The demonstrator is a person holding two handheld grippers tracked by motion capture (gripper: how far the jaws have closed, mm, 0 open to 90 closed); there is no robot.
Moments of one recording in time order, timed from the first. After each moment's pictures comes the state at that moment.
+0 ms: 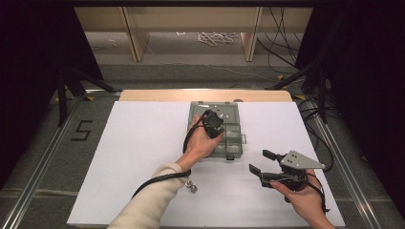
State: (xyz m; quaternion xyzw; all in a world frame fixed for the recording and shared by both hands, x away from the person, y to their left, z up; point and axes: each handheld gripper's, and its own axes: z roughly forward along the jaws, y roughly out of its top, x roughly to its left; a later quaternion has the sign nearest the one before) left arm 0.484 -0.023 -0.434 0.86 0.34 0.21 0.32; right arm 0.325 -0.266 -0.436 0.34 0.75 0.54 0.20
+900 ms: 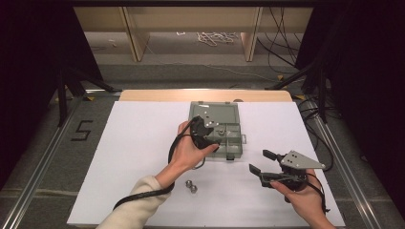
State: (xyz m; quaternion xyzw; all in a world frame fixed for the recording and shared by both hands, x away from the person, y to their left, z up) left arm 0.430 0.016 -0.408 0.86 0.31 0.19 0.36; right arm 0.324 -0.267 -0.435 0.34 0.75 0.53 0.20
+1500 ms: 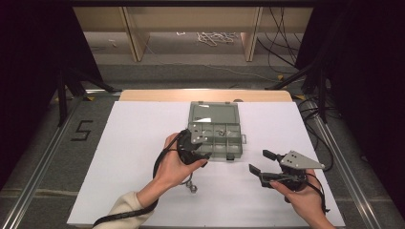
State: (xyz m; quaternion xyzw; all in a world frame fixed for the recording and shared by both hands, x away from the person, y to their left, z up) left arm 0.388 0.047 -0.412 0.87 0.30 0.19 0.35; right arm 0.324 -0.265 -0.436 0.34 0.75 0.53 0.20
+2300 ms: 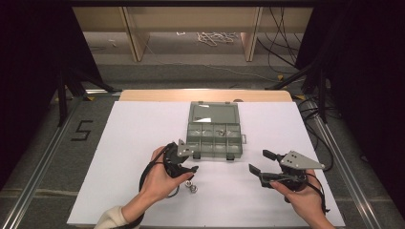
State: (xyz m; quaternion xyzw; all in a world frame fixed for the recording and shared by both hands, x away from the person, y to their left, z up) left arm 0.366 0.081 -0.436 0.88 0.31 0.17 0.32; right arm 0.325 -0.265 -0.436 0.34 0.75 0.54 0.20
